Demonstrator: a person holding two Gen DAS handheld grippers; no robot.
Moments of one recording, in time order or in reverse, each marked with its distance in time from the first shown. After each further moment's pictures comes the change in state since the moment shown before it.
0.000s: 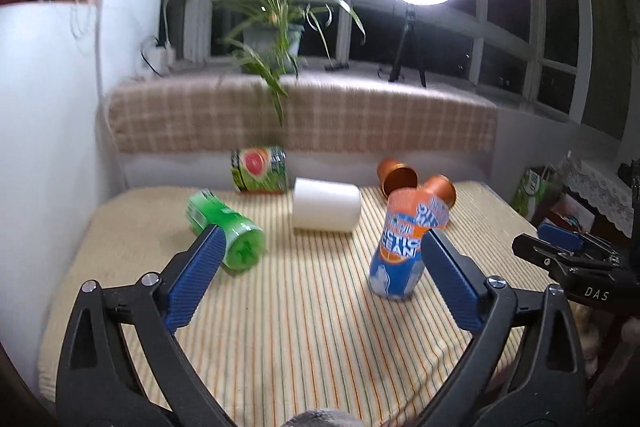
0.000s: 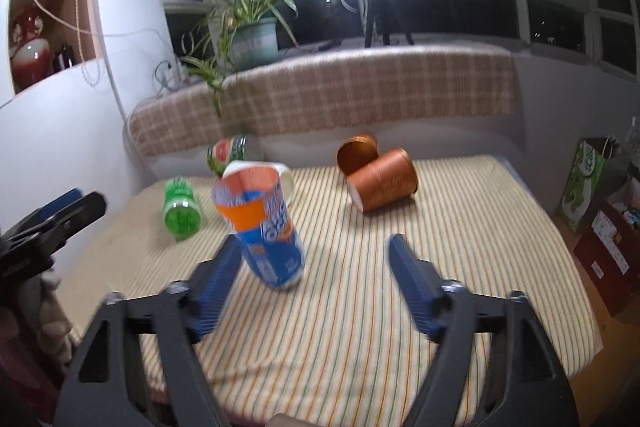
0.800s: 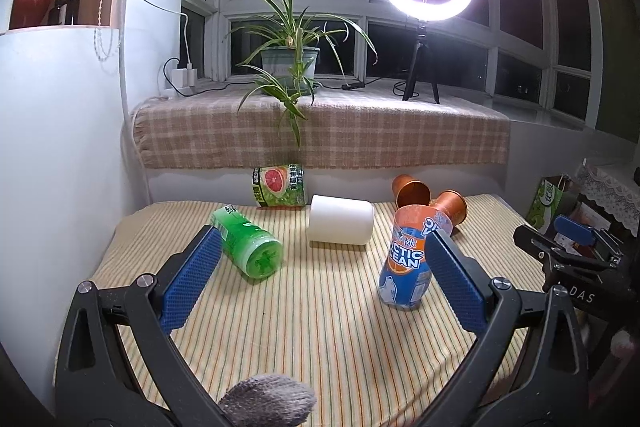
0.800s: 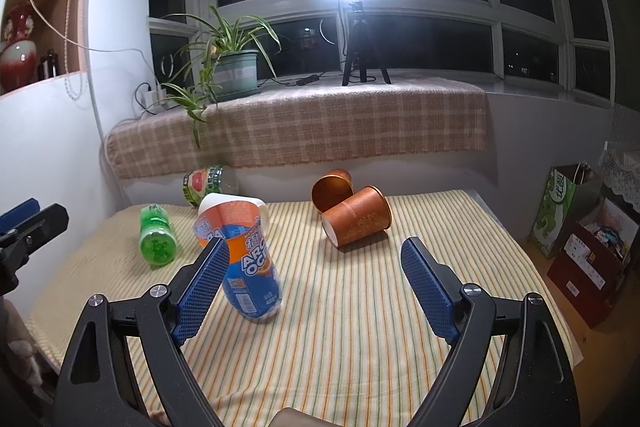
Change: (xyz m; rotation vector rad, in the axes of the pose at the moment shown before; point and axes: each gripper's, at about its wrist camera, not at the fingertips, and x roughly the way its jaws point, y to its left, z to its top) left arm -0.023 -0.006 0.003 0.007 -0.046 0.074; right arm -0.004 0.005 0.007 -0.028 -0.097 -0.109
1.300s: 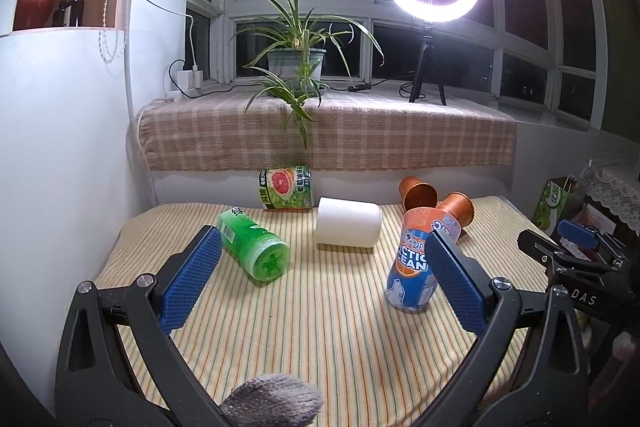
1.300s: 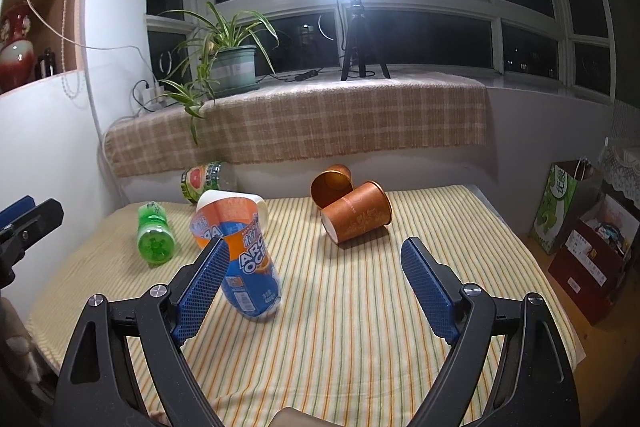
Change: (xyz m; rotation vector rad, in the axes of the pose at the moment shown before) left arm 0.001 0.004 0.004 -0.002 0.000 0.019; right arm 0.005 -0.001 -0.002 0.007 0.015 -0.002
